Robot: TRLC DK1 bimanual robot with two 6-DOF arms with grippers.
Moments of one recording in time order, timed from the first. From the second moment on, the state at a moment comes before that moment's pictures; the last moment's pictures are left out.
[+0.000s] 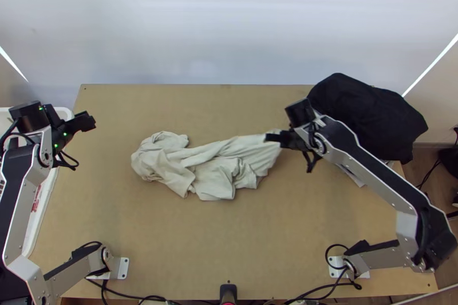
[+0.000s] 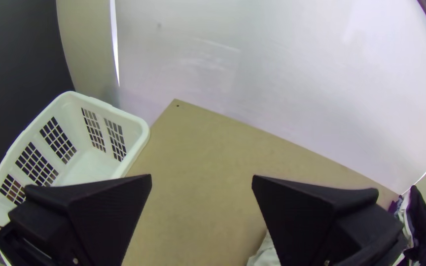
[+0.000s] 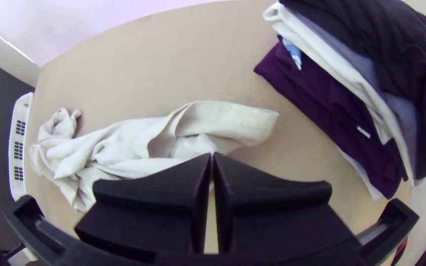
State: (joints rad) left arm 0.25 1.18 1.09 -0.49 -0.04 -0.18; right arm 0.54 1.53 1.28 -0.77 0.13 0.56
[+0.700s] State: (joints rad) left arm -0.24 1.34 1.17 -0.89 -0.02 -0.07; right arm 0.49 1.43 1.11 -0.88 0.08 0.58
